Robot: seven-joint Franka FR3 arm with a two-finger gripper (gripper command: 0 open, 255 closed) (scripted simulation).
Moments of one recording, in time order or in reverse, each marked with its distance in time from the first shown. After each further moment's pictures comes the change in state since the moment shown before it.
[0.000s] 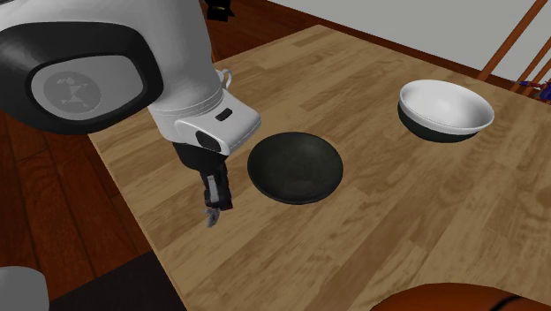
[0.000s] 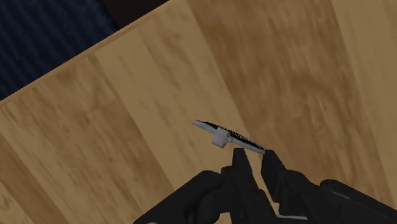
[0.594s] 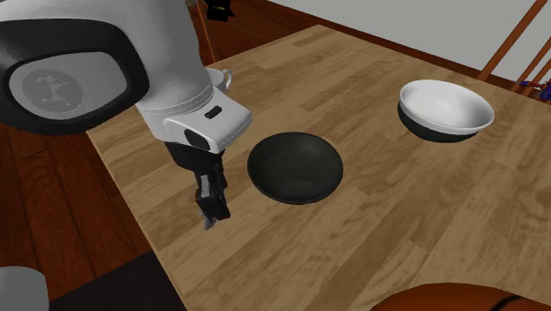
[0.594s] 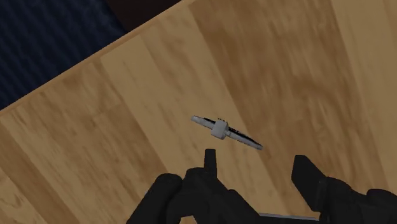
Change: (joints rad) arm 0.000 -0.039 0.013 -0.018 -0.009 0.004 0.018
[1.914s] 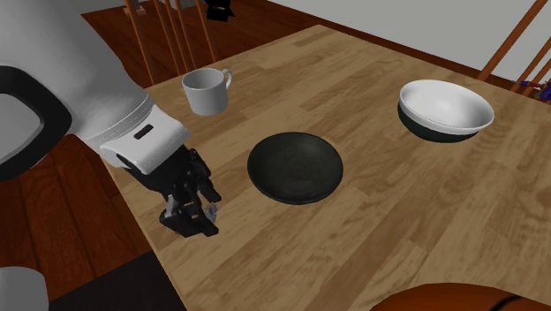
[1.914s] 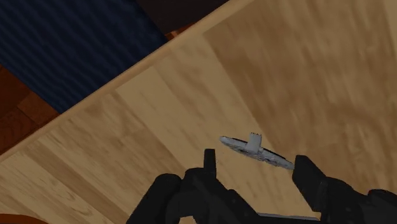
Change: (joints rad) arm 0.008 -0.286 0.109 -0.228 -0.063 0.145 0.140
